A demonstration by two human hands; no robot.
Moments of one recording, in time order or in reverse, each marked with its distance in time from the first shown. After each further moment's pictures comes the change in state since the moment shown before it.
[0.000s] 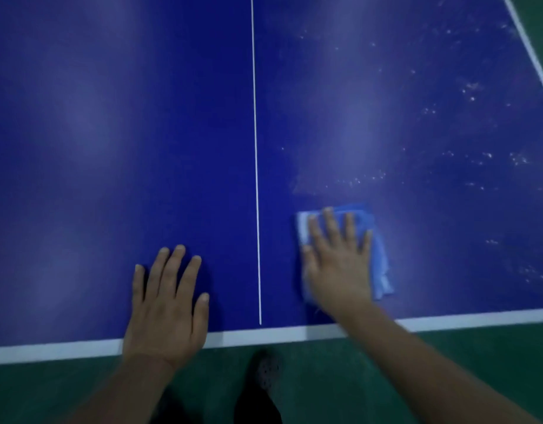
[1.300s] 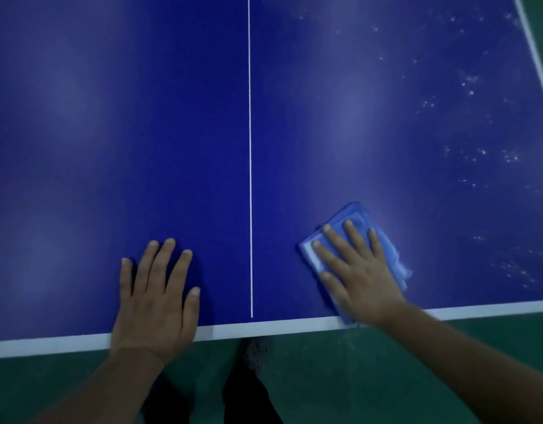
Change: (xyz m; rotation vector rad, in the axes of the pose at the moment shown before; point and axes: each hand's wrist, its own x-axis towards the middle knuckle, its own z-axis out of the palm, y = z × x) left_hand 0.001 -0.002 0.003 0.025 -0.023 0.000; right_hand -0.019 0.079 0.002 -0.046 -0.051 -0.414
